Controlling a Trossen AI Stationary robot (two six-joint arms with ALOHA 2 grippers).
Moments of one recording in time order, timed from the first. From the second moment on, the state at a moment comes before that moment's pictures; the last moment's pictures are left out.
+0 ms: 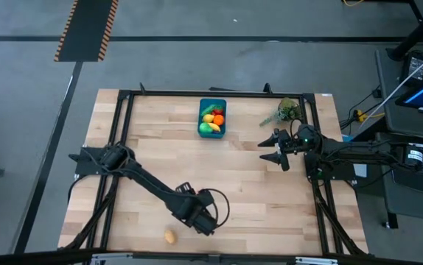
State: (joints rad) left arm -0.53 2.14 1.77 -1.12 -0.29 -1.09; right arm -0.38 0.77 0.02 0.52 -0.46 0.26
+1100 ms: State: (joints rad) left arm -0.50 2.22 1.75 -1.10 -0.17 -1.11; right arm -0.38 0.77 0.02 0.54 -0.46 0.25
